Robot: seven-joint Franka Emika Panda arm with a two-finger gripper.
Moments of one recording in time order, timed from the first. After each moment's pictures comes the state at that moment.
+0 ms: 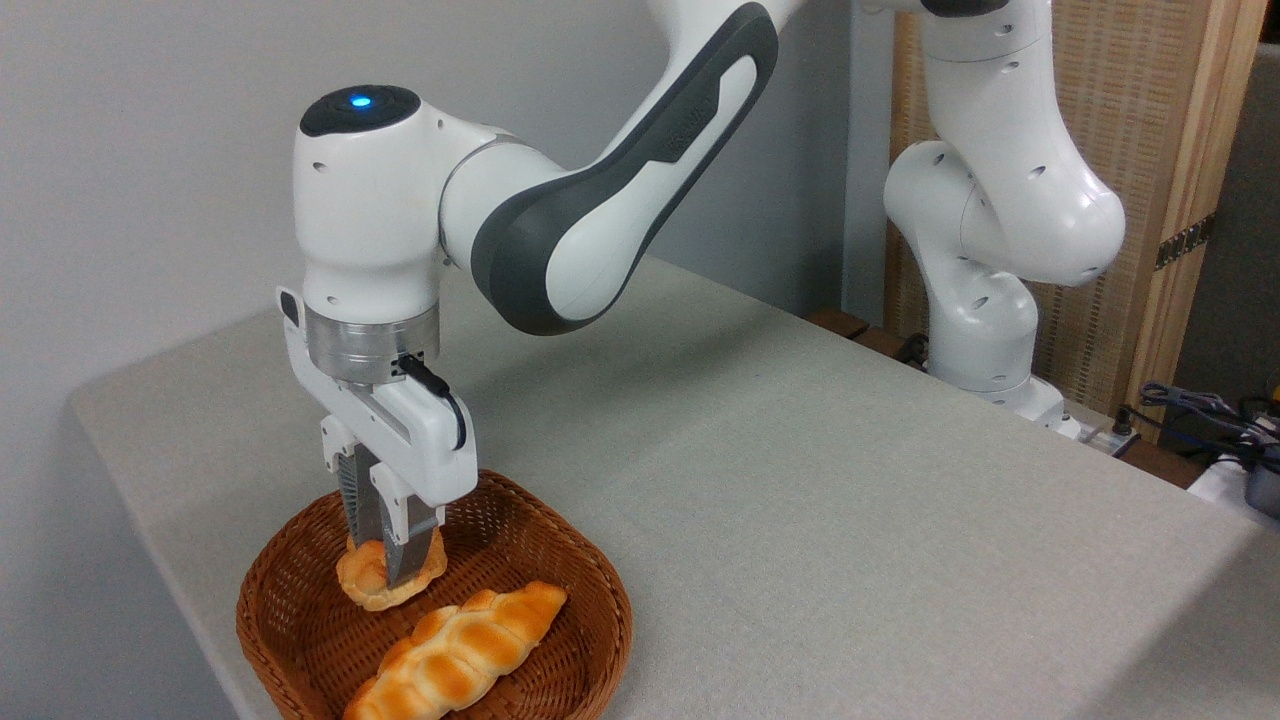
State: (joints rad) arm -0.05 0.24 -0.07 -1.81 -0.13 2.25 0.65
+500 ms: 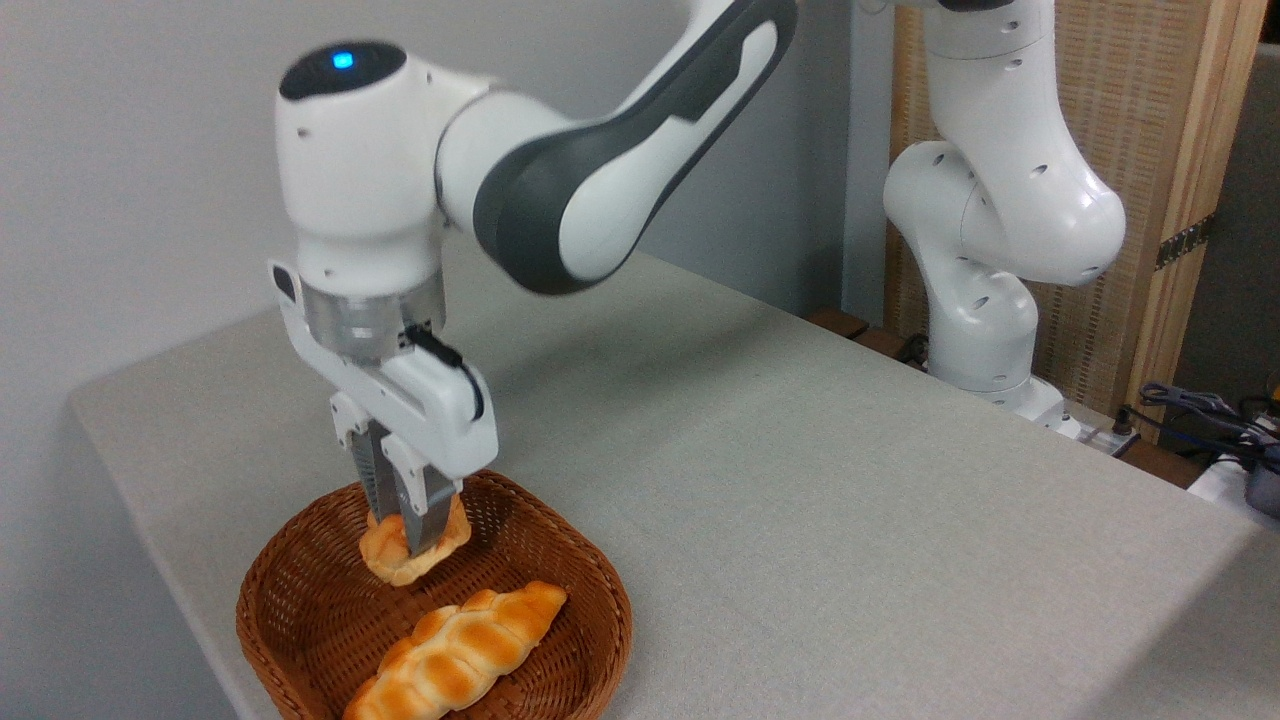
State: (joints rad) arm -0.04 0.21 -0.02 -1.71 -0.18 2.03 0.65
